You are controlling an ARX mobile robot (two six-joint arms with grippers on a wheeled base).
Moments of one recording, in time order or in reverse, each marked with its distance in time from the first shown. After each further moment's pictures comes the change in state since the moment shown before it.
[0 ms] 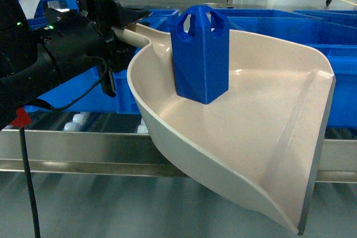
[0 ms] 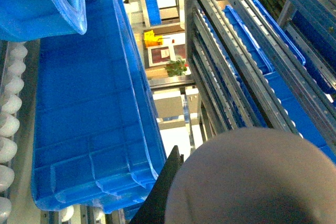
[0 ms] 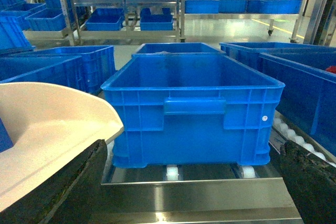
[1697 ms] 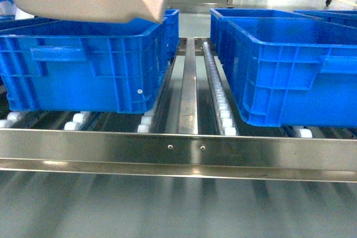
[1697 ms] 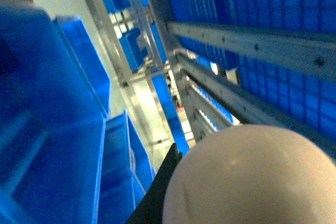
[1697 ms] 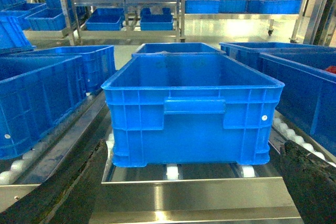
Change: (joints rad) left arm 0.309 -0.386 0.051 -0.393 -0.295 0.187; right arm 0.000 0.000 0.000 0.000 0.000 0.000
